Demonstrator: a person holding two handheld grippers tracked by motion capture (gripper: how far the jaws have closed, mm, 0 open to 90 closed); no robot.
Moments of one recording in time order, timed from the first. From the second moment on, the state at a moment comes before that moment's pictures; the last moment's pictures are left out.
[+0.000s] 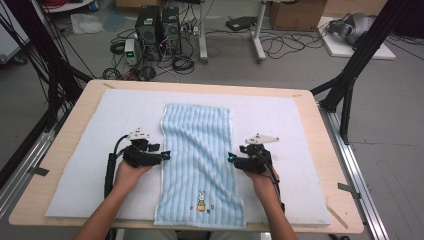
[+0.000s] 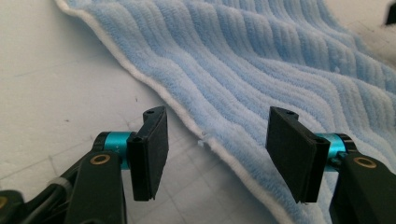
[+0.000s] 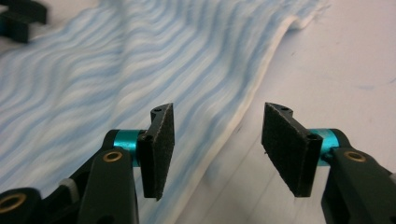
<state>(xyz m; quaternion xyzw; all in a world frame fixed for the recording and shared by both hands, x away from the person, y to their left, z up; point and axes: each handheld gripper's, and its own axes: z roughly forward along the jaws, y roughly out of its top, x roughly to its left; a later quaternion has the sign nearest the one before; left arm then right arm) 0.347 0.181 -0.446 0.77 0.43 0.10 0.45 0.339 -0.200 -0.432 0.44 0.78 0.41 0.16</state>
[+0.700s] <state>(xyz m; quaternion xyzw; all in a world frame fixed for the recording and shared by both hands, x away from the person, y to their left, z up) 0.347 0.188 -0.441 0.76 0.41 0.10 0.48 0.410 -0.195 -0.446 0.48 0.78 0.32 0.25</state>
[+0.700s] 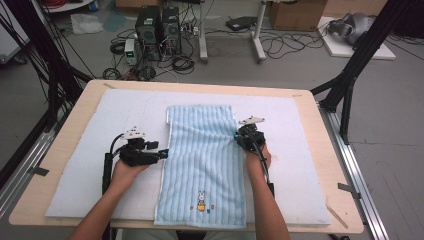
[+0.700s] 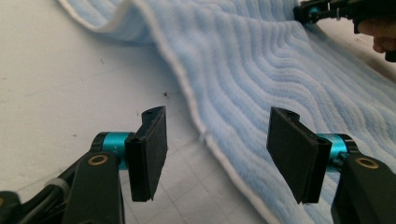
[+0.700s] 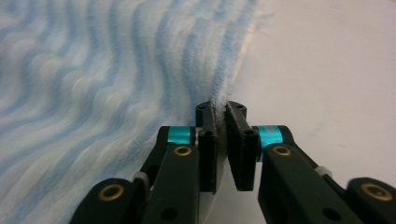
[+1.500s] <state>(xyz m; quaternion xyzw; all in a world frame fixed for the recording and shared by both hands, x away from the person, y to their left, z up) 0.403 0.135 -0.446 0.82 0.39 0.14 0.40 0.337 -0.242 -0.435 0.44 0.77 0.43 0.19</state>
